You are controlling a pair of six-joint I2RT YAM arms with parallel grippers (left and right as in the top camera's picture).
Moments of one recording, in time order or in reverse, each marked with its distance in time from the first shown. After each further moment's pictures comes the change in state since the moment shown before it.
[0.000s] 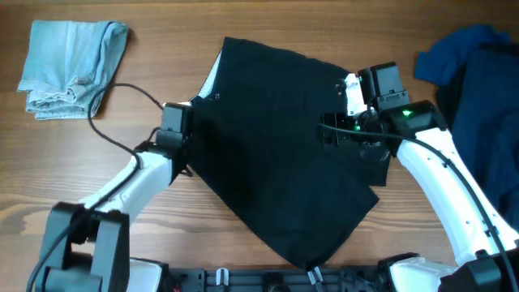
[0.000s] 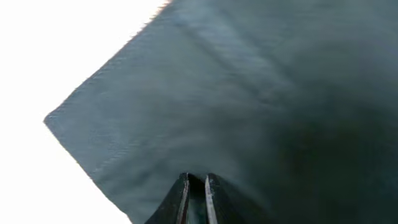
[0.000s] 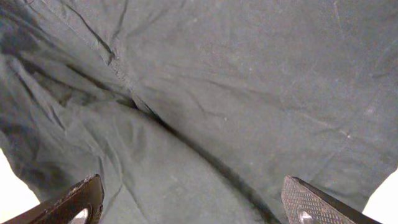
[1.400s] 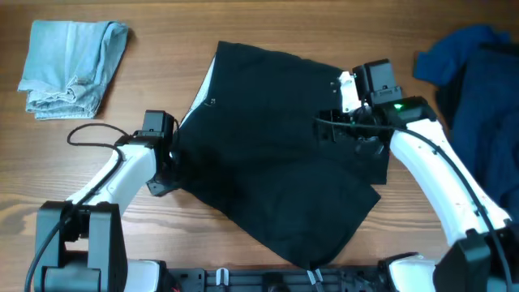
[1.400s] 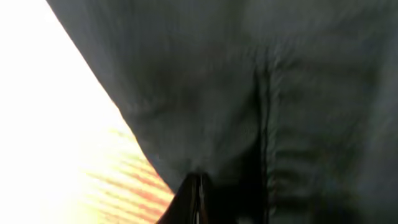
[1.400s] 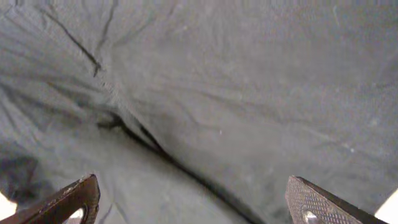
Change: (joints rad) left arm 0.138 0.023 0.048 -0.493 0.182 -0.276; right arm 0.000 0.079 0.000 0.069 0.000 -0.026
